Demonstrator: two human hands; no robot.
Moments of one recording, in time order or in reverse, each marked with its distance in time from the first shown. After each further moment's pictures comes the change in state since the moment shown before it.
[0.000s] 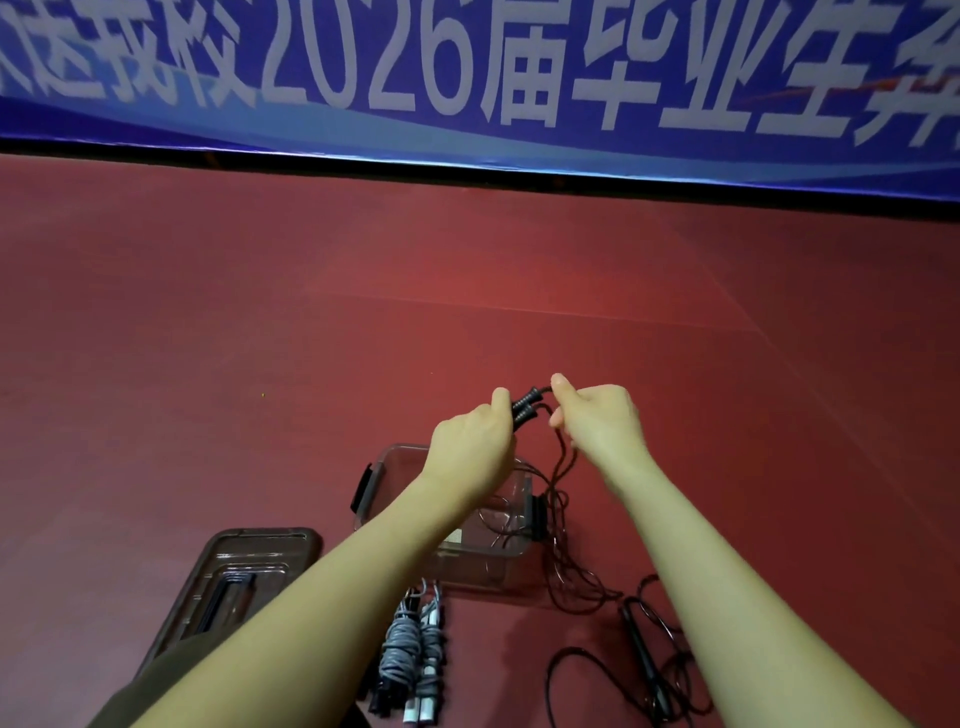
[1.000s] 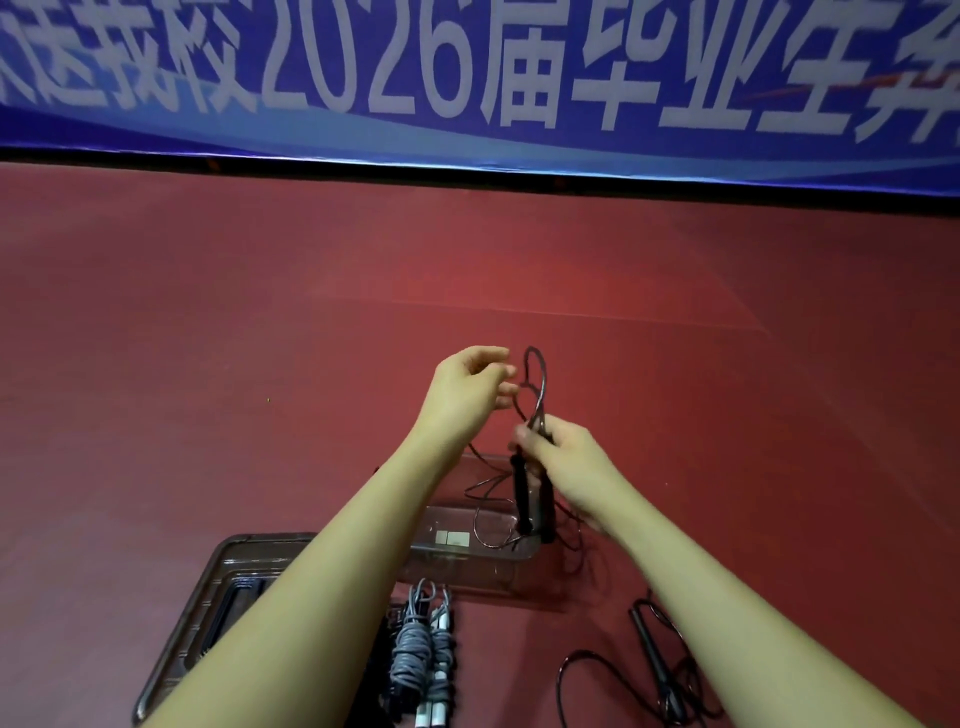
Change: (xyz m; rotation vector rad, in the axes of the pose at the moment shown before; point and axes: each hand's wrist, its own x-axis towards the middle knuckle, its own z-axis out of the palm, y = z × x) left_hand 0.020 -0.010 -0.042 -1.342 0.062 -0.347; right_hand -0.013 0.026 0.032 0.247 -0.353 -0.149
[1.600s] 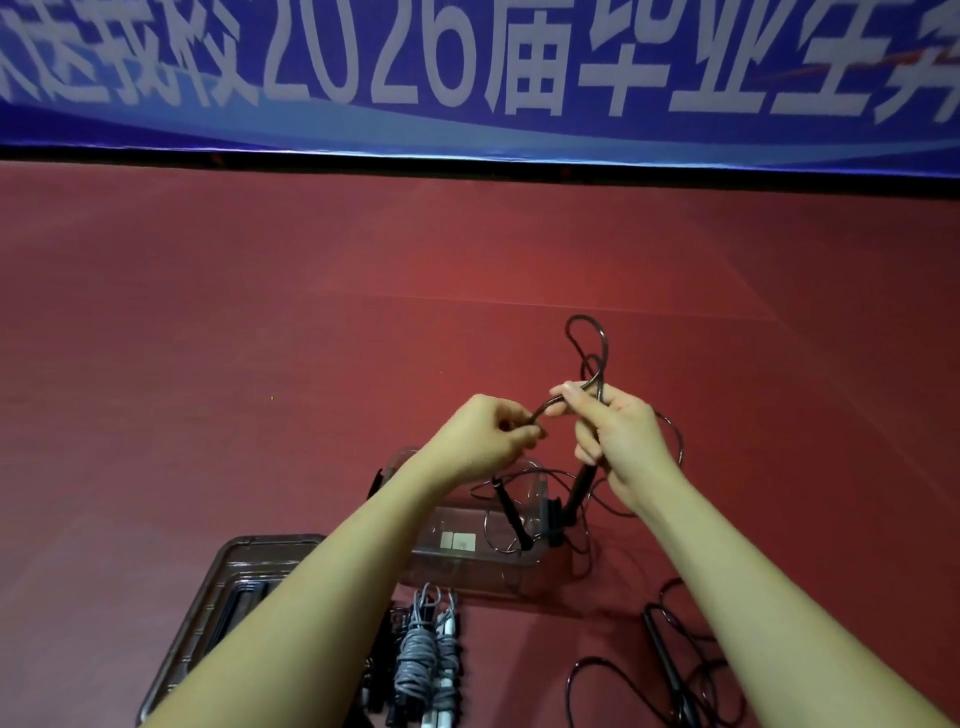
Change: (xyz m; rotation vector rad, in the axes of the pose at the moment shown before) left_hand 0.010 -0.032 -0.006 0.545 -0.342 -0.001; right_hand 0.019 -0.011 -0.027 0.484 0.141 0.003
